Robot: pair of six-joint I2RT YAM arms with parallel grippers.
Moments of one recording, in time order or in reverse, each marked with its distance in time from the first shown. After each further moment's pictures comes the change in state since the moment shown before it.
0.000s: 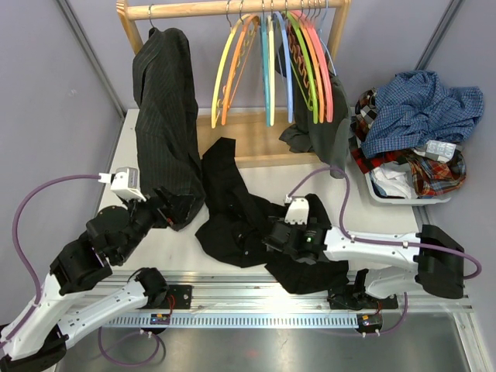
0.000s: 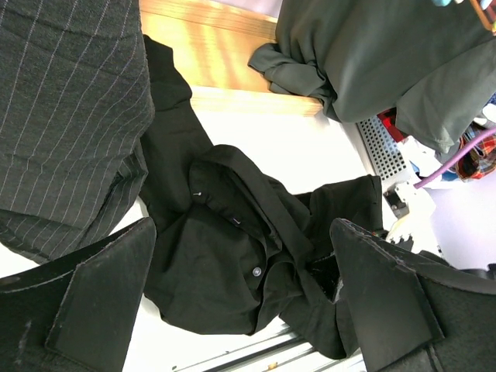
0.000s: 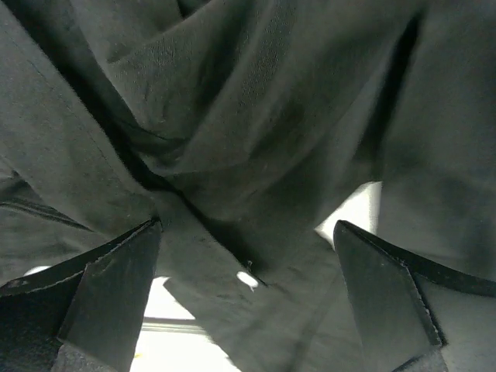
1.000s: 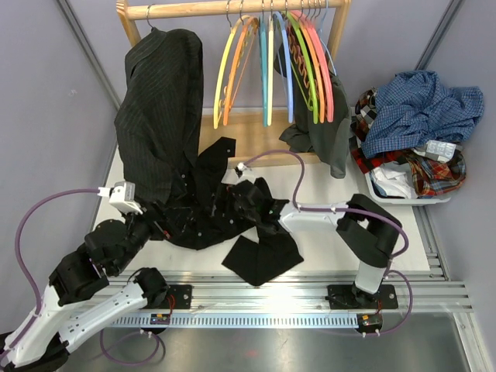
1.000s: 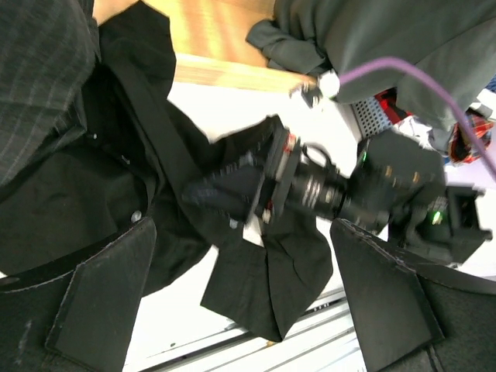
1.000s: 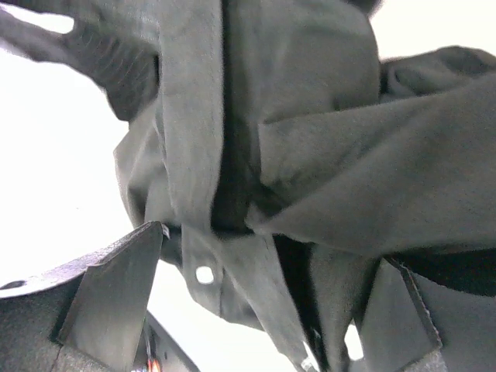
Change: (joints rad) left arm 0.000 -0.140 -0.102 -0.052 0.038 -0.057; right arm -0.180 0.419 0.122 1.028 -0.499 -0.142
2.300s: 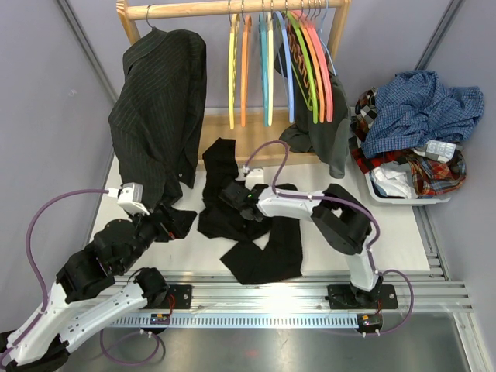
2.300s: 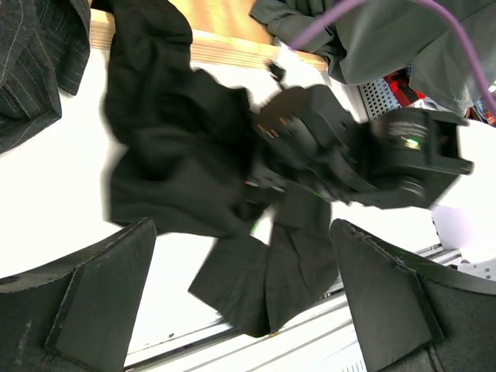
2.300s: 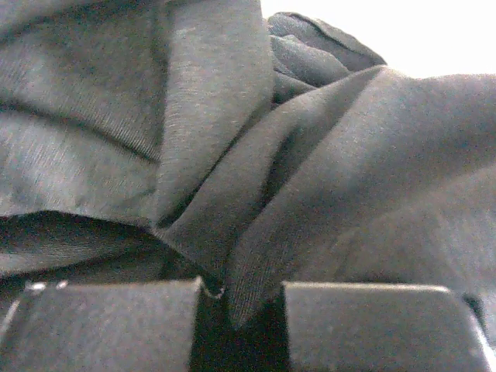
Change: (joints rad) left arm 0.000 -0.006 -0.068 0.016 0.027 -0.028; right arm -0.035 0.295 0.442 -0.853 0.449 -0.052
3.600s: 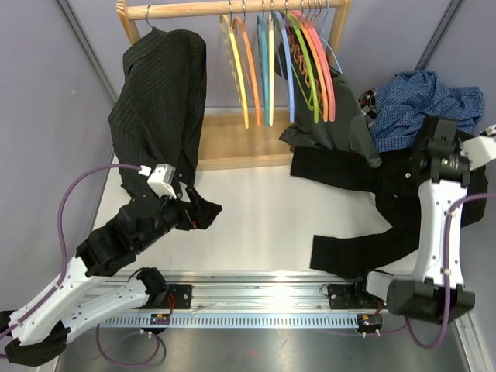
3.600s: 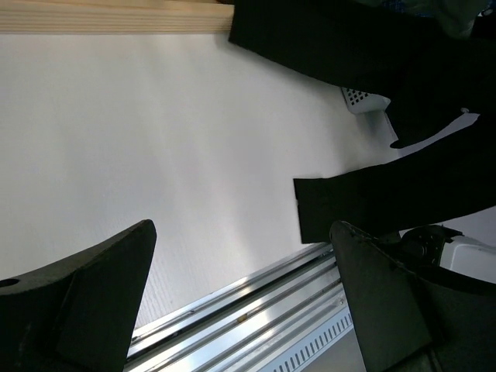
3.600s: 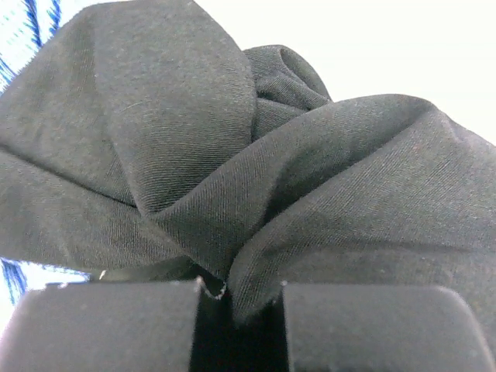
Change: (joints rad) left arm 0.000 0.277 0.101 0.117 0.188 0.025; right arm -1.153 -0.934 -0.030 -0.508 0.309 0.030
